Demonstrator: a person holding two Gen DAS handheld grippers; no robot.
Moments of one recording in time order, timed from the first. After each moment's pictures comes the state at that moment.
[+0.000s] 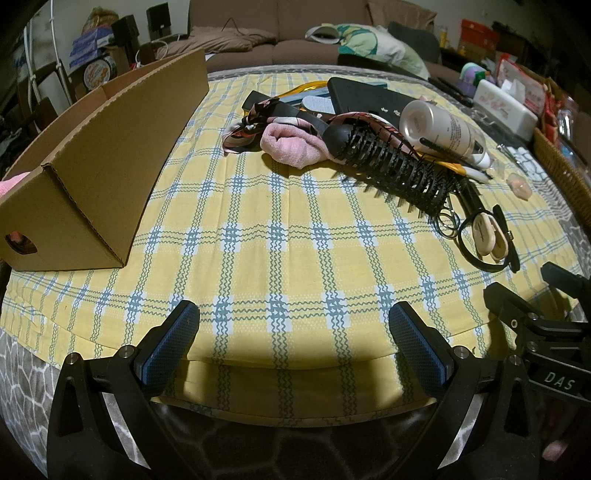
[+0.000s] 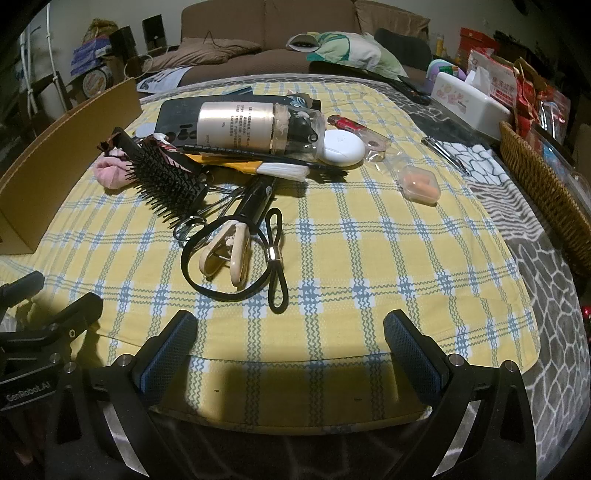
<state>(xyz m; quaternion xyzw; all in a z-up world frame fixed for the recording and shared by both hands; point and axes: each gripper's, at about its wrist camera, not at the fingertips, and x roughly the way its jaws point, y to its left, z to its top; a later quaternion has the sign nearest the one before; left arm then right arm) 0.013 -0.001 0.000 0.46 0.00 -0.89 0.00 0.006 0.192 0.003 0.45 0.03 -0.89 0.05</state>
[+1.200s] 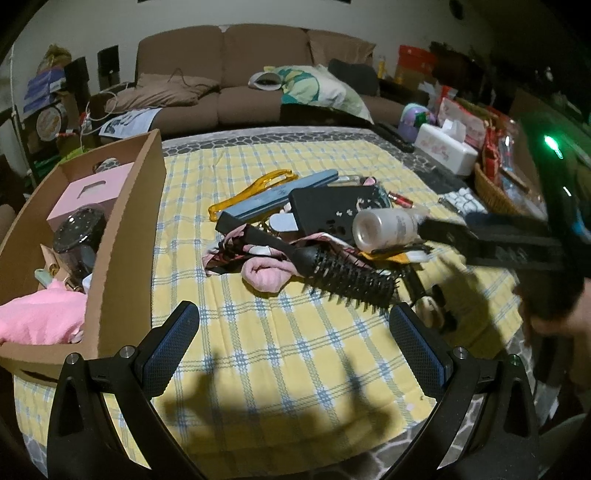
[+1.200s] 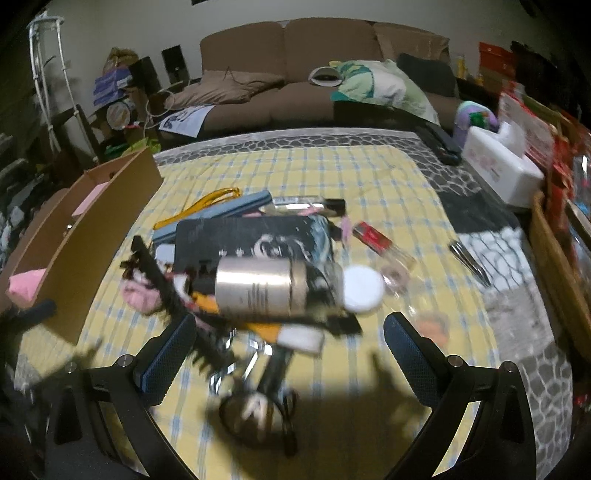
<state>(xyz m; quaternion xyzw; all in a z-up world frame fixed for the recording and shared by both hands) -0.017 -0.024 0.079 0.39 0.00 -0.91 -0.13 -0.088 0.188 0.076 0.41 0.01 -0.91 0.11</state>
